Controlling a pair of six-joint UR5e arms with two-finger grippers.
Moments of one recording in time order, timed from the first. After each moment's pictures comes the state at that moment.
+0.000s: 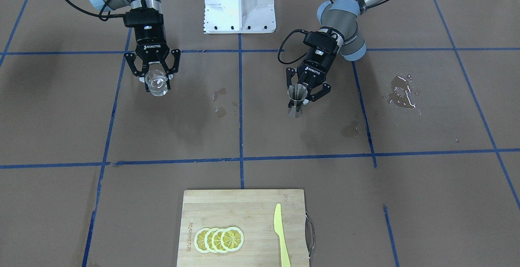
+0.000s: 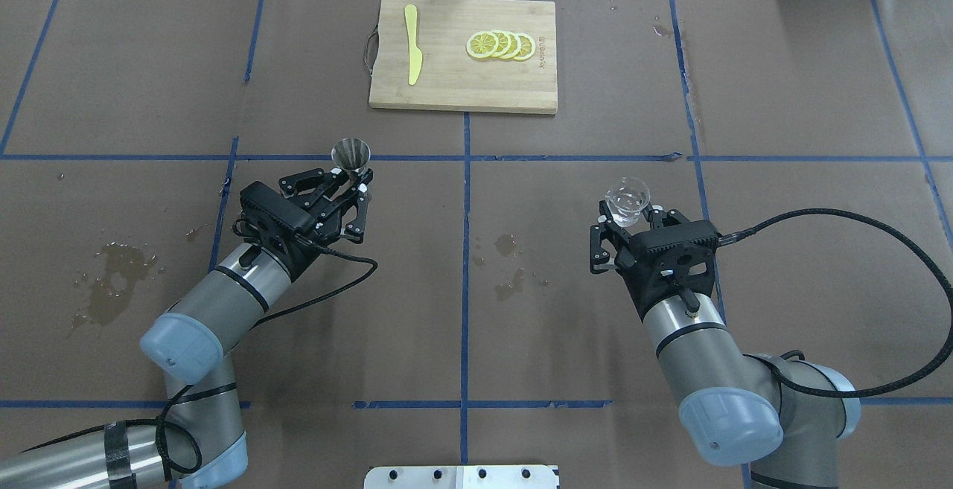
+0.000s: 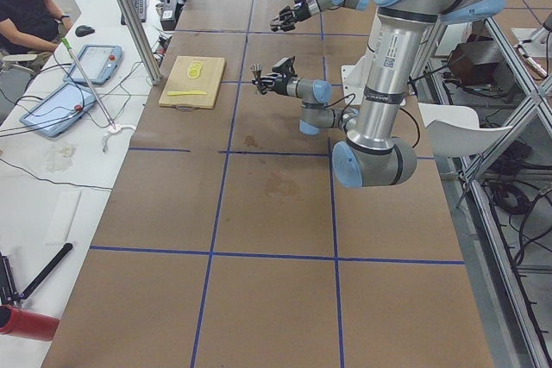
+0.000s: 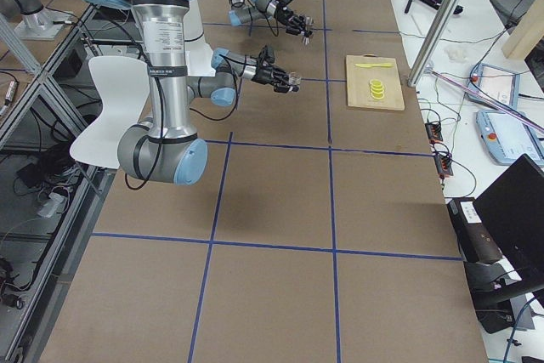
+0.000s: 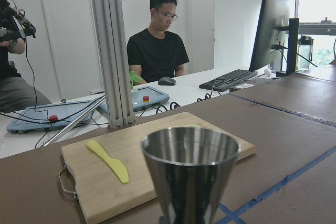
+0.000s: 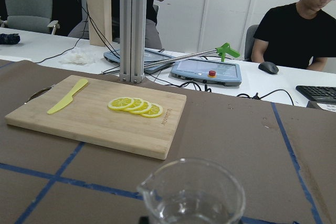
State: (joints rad) left arm -0.33 -1.95 -1.46 -3.10 -0.91 -0.44; right arm 0.18 -1.43 1.94 -0.93 0.63 1.03
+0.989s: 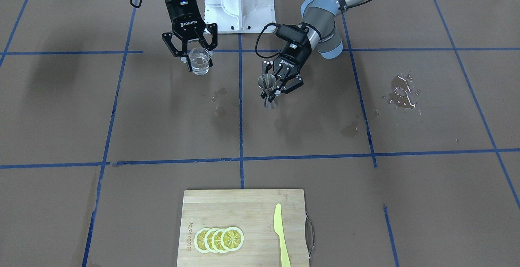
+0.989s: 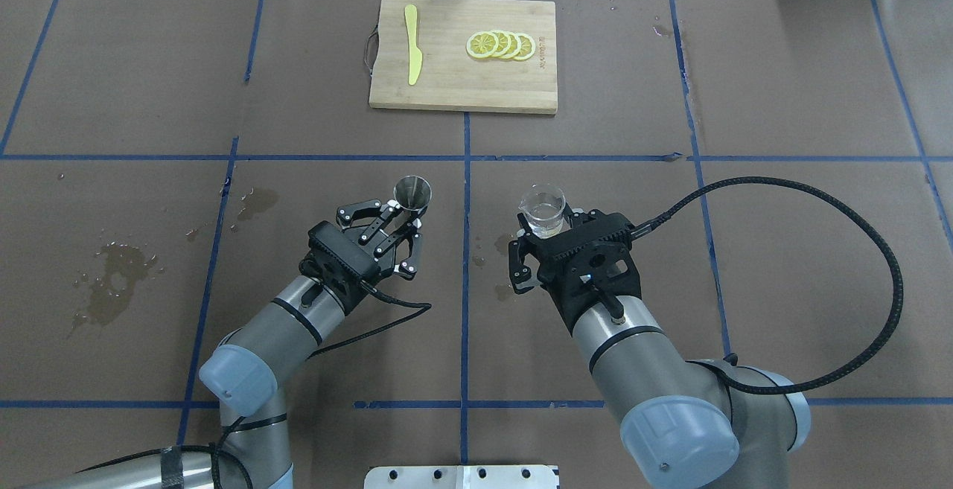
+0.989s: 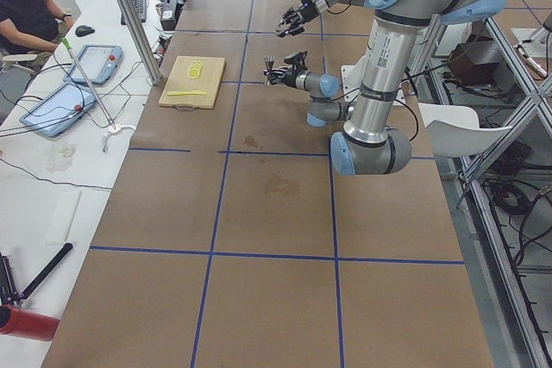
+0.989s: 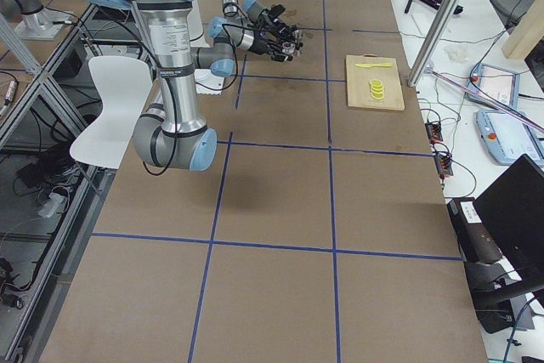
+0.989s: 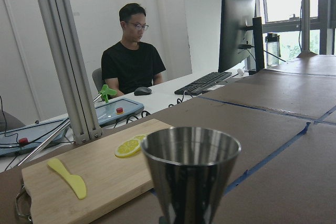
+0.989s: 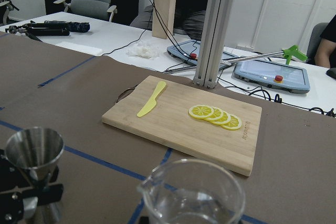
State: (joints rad) left arm -0.23 -2.08 -1.37 -3.13 -0.89 -0.29; right arm 0.15 -1.24 2.01 -1.07 0.74 0.85
